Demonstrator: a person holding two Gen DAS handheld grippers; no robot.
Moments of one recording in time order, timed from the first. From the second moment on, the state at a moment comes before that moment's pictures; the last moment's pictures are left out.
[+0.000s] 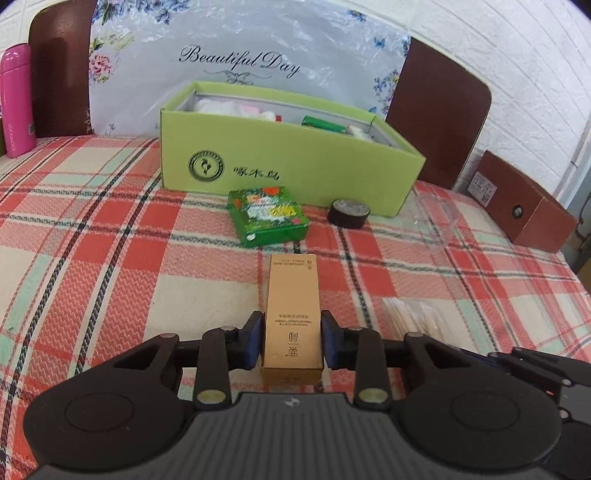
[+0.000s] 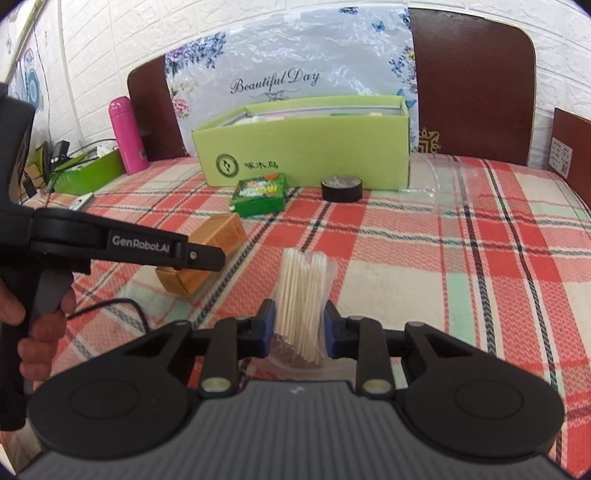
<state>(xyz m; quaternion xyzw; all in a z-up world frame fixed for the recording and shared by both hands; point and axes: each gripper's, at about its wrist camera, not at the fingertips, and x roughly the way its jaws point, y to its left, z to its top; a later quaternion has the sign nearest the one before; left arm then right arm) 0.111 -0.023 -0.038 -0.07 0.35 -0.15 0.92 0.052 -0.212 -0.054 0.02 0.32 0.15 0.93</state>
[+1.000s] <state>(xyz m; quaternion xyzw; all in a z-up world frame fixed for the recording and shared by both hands) 0.248 -0.034 0.075 -0.12 0.23 -0.18 0.95 0.231 -0.199 0.046 -0.03 0.16 0.14 0.98</state>
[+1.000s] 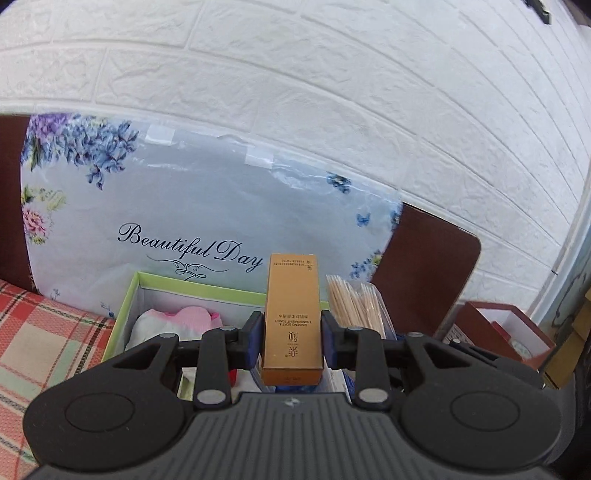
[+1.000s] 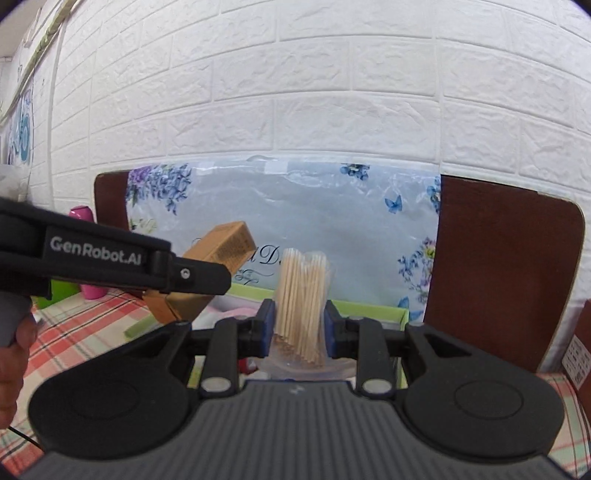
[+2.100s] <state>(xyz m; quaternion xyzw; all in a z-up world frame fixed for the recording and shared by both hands) 0.181 -0.029 0.033 -0.06 0.29 -0.09 0.95 0.170 -0.213 0.013 -0.03 0.20 0.09 0.97</state>
